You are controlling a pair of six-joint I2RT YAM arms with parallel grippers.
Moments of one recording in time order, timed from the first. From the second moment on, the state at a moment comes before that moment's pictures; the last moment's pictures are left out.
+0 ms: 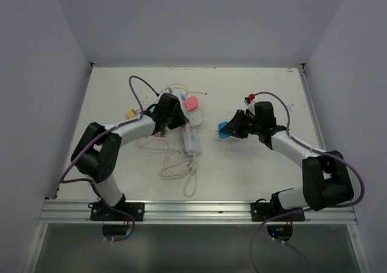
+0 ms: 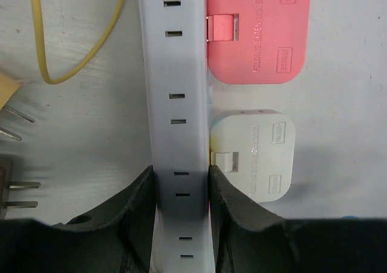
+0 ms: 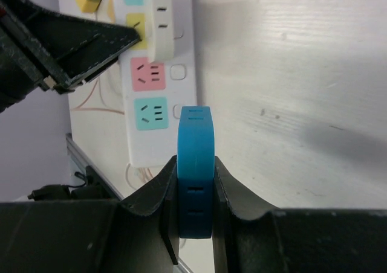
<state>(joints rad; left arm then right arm) -0.53 1.73 1.04 -0.11 -0.07 -0.86 0.30 1.40 0.71 0.02 -0.54 0.69</state>
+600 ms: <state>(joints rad) -0.52 1.73 1.04 -0.11 -0.05 -0.86 0.16 1.68 0.74 0.10 -0.53 0.69</state>
